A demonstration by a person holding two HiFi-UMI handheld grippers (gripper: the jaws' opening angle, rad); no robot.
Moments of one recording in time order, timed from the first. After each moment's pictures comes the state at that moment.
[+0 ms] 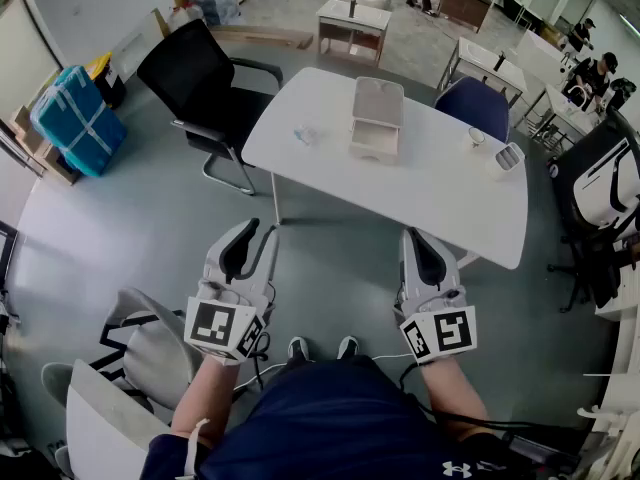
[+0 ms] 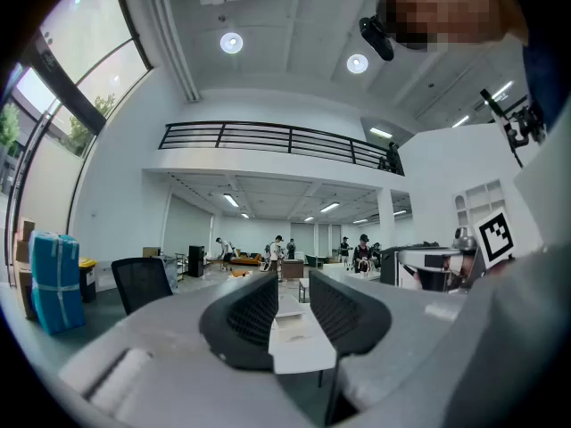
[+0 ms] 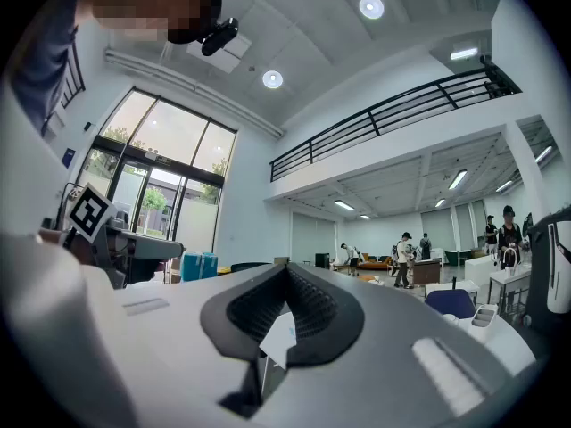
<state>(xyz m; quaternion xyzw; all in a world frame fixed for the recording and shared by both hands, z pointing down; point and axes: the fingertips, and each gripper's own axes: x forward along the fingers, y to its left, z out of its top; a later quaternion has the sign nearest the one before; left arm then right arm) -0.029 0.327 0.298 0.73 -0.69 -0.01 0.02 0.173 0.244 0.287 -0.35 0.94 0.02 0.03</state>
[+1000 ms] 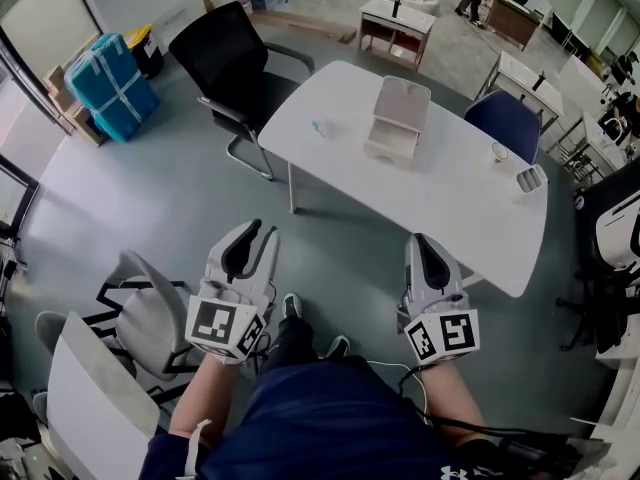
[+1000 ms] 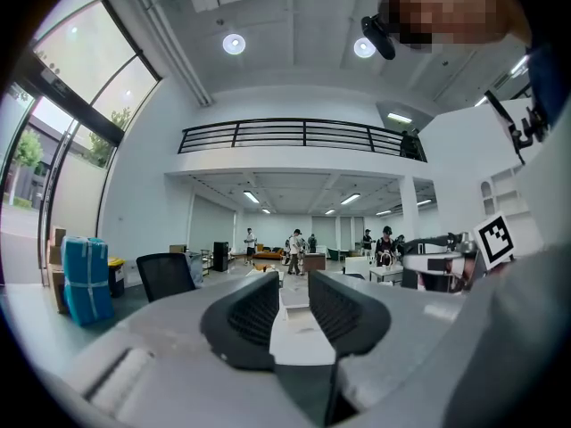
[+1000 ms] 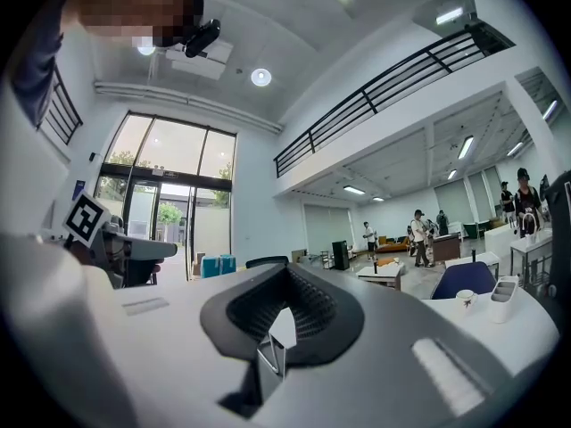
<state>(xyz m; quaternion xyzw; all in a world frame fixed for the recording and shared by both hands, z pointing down) 0.011 0.324 0.315 0.67 -0.74 0.01 0.03 0.214 0.205 0.323 -0.29 0.95 -0.04 0.03</state>
